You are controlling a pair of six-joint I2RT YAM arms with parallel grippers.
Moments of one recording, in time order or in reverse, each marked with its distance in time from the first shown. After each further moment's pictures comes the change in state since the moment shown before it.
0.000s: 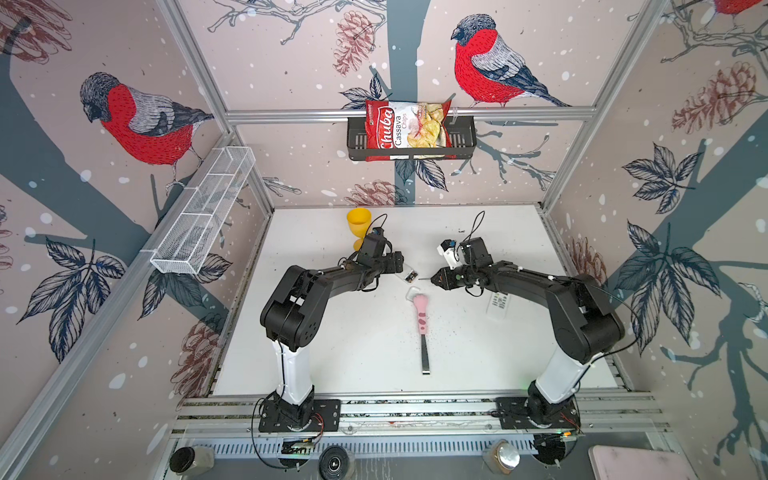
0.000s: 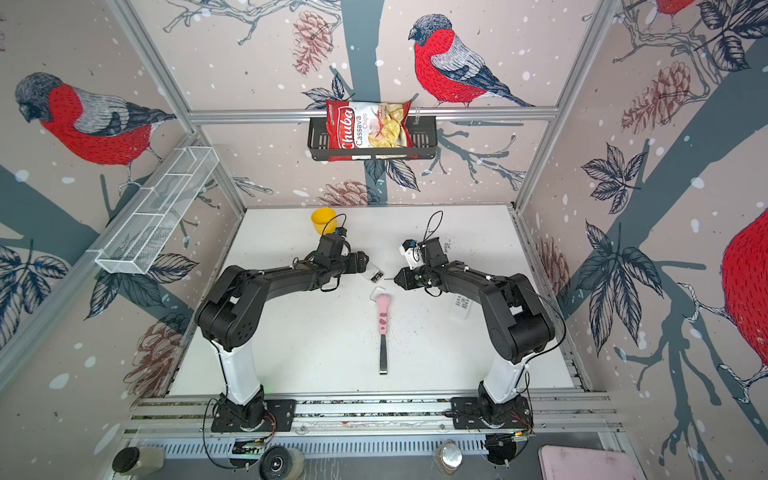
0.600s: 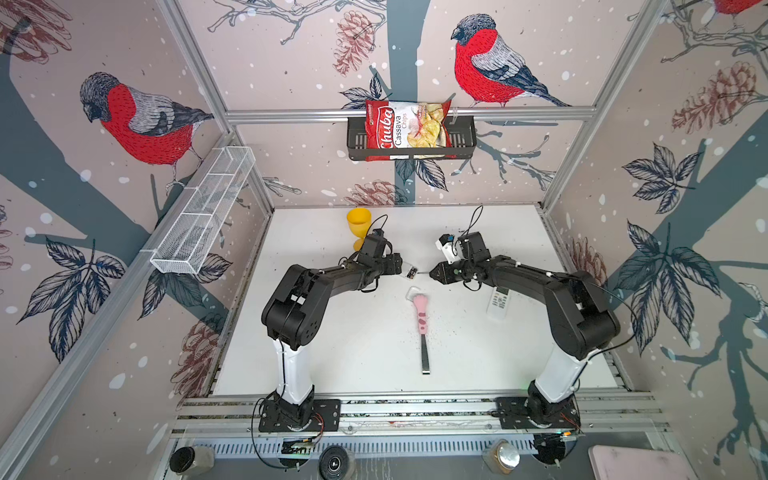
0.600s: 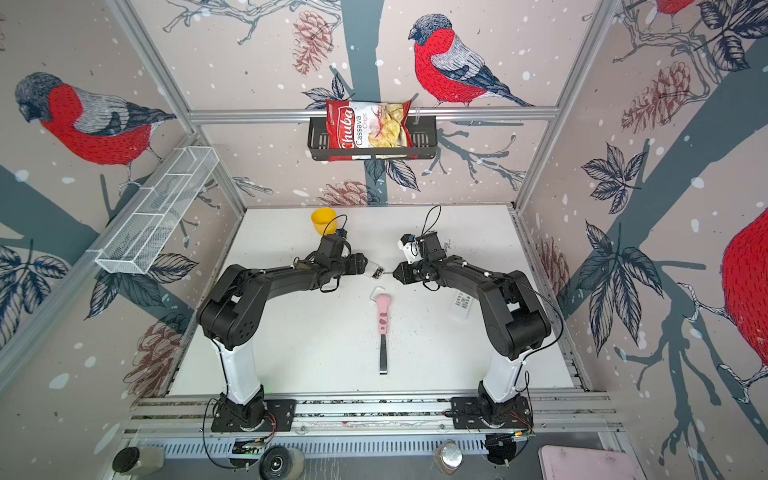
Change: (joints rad) left arm 0.000 0.014 0.011 -0.032 -0.008 0.006; right arm 0.005 0.008 0.061 -0.032 0.031 -0.022
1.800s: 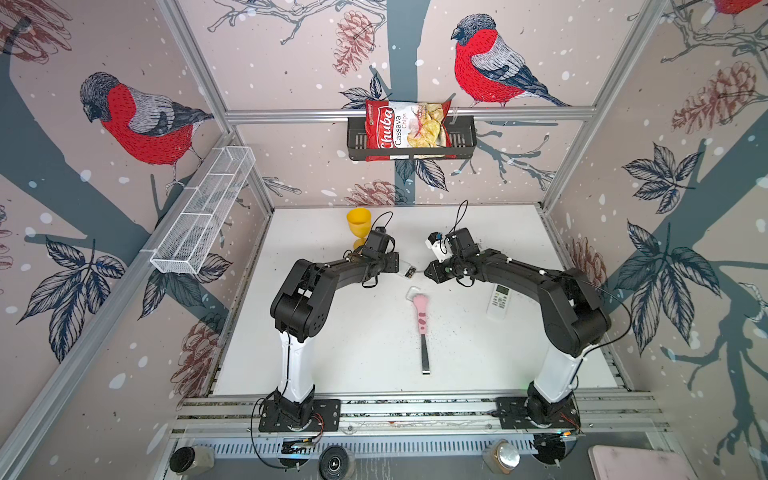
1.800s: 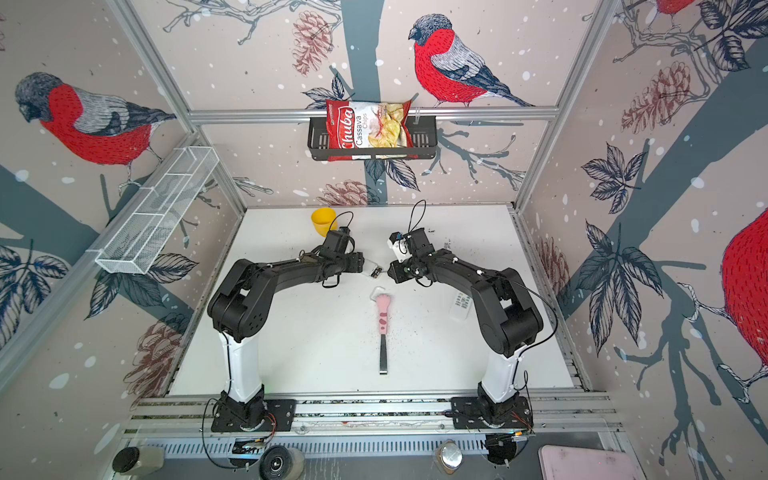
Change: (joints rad) left arm 0.005 0.082 0.111 -0.127 -0.086 0.095; right arm 0.072 0.043 0.116 -0.117 0.103 -0.081
